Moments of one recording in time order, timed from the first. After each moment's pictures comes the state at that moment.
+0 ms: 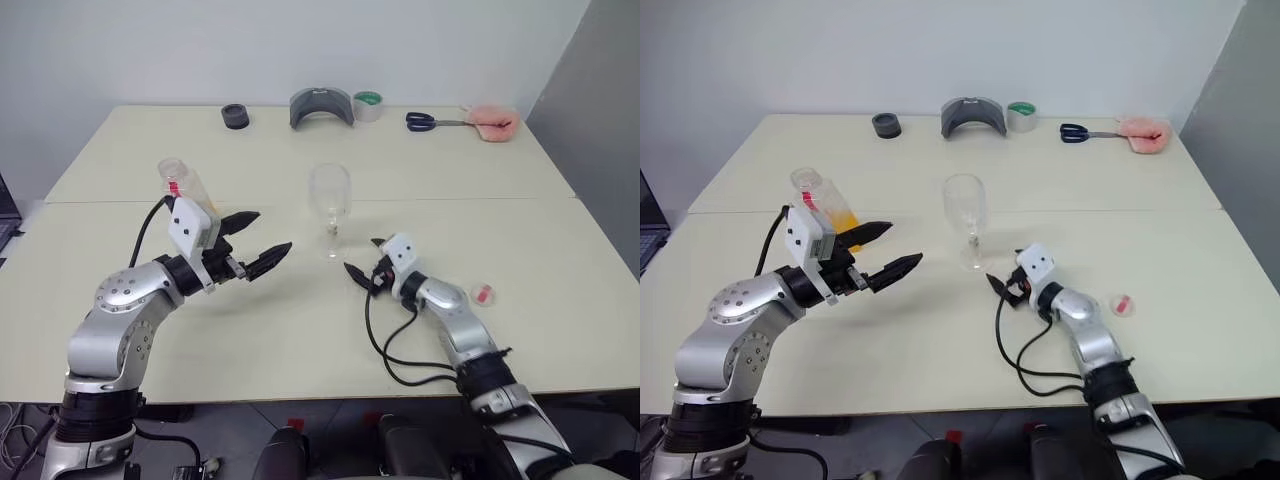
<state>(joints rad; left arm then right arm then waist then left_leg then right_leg) -0.23 0.60 0.17 -0.23 -0.47 0.40 -0.75 -0.39 -0.19 0.18 0.26 0.04 0.06 0.59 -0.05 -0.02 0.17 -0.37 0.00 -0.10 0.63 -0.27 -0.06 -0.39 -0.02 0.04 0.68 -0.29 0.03</state>
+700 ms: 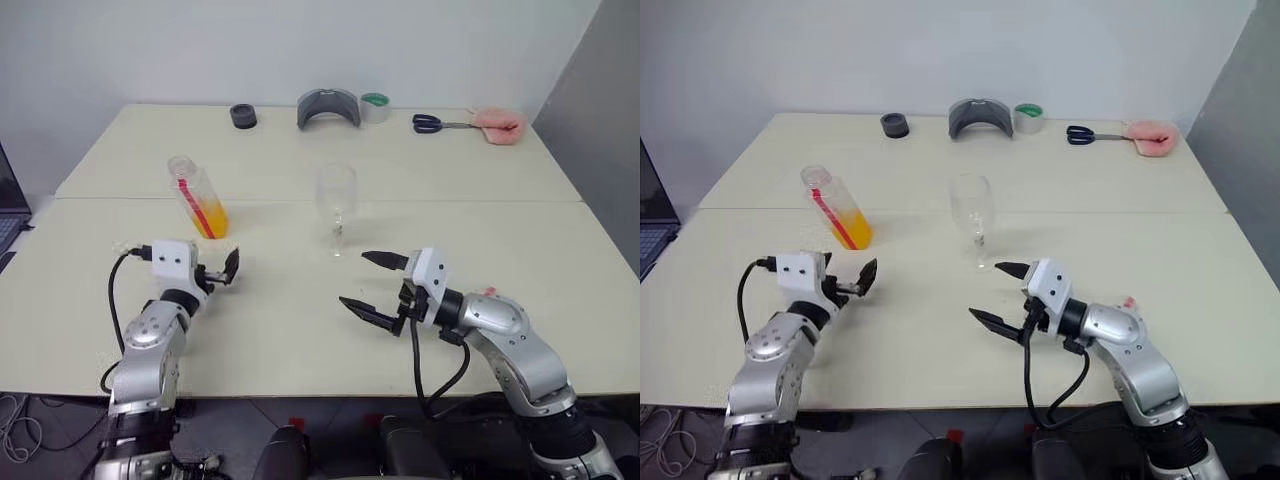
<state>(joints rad) -0.22 0.41 0.24 0.04 -0.22 0.25 -0.29 -0.23 -0.40 0.21 -0.42 0.28 0.38 0.77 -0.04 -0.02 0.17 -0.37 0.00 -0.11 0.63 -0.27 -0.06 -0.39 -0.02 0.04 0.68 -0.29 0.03</state>
